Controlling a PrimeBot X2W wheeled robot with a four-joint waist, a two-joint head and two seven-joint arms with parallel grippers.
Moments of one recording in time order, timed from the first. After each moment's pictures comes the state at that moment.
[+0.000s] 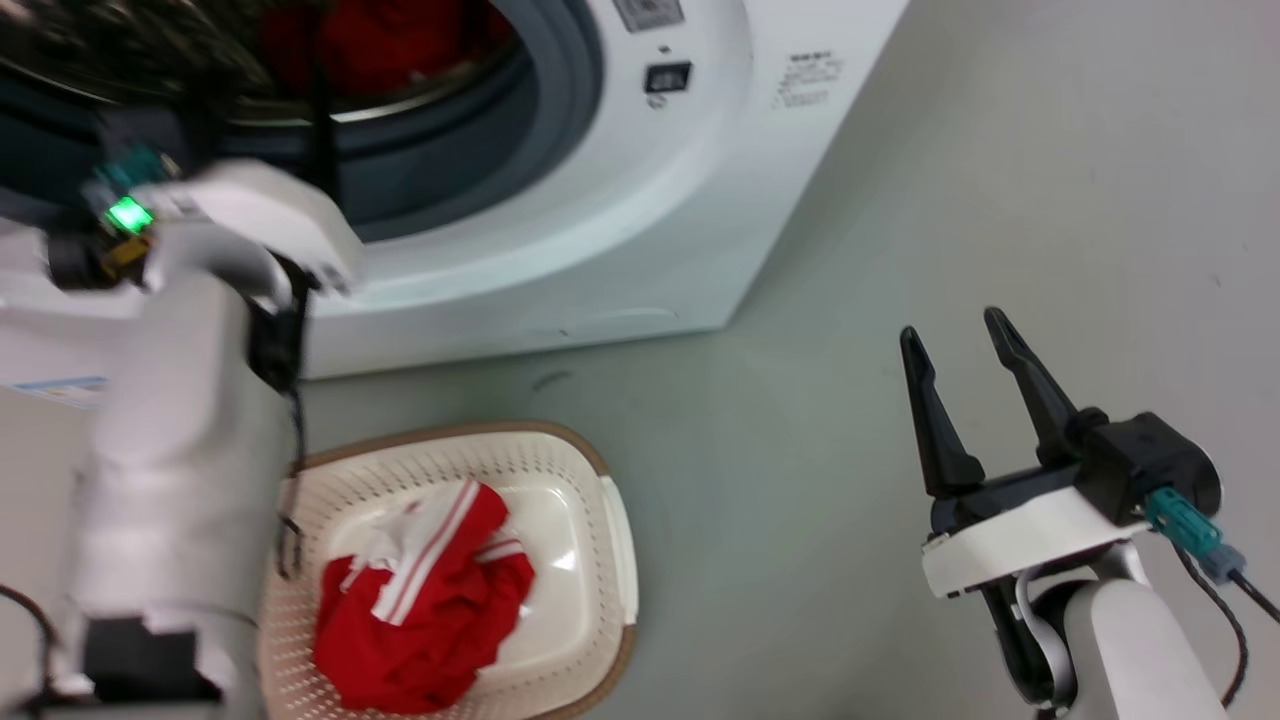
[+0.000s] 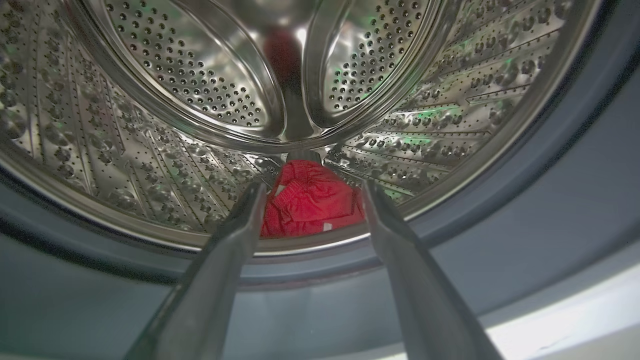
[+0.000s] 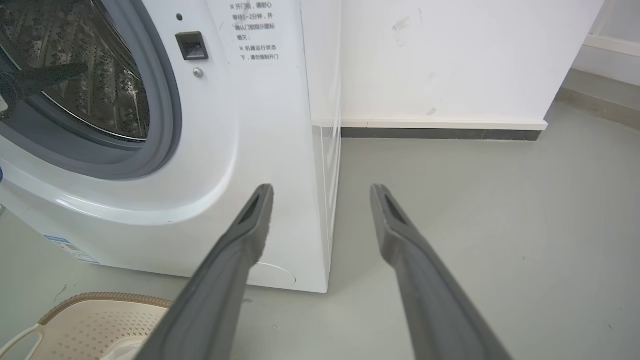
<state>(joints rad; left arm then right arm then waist) -0.87 0.19 -0.02 0.78 -0.19 -0.08 -0.19 -0.20 -0.05 0.12 0.07 0.11 0.13 -0.16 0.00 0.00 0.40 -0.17</state>
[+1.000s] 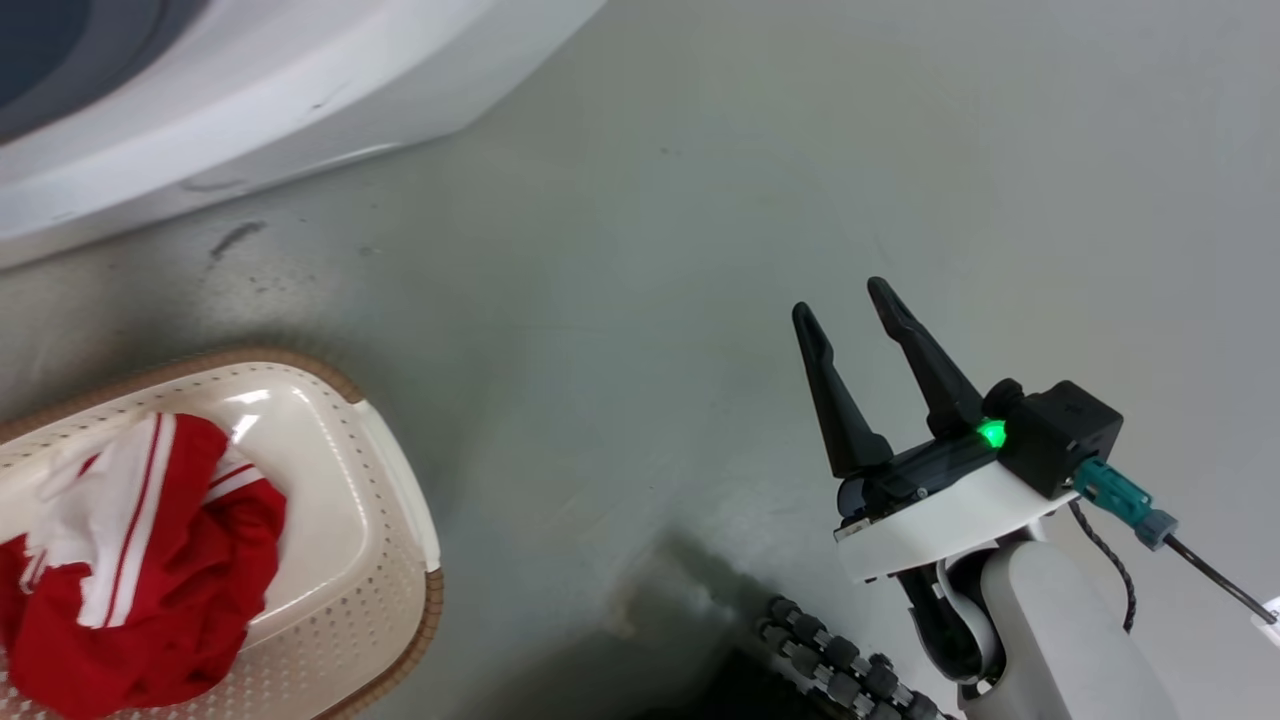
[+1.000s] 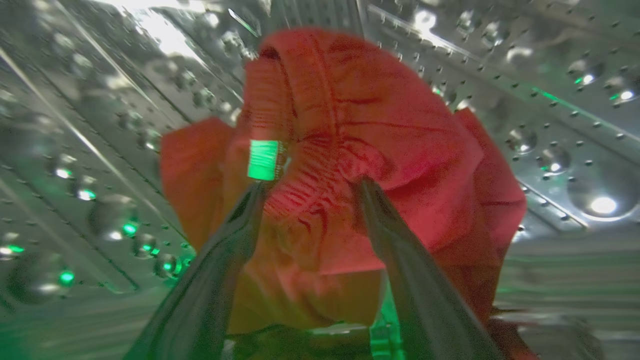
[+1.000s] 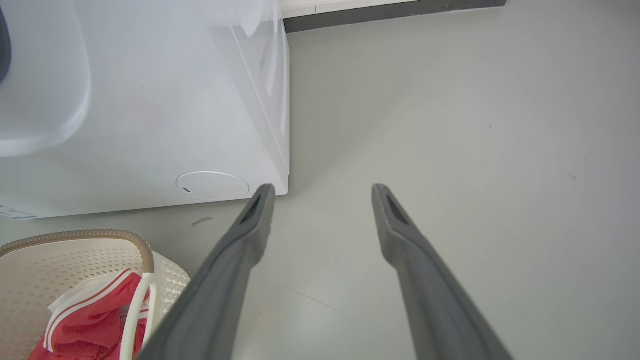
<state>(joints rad) -1.54 0.56 -0.08 1.06 -0.11 -0.09 0.44 -0.33 -0.05 0.30 0.17 0.32 0.13 -0.26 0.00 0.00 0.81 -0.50</state>
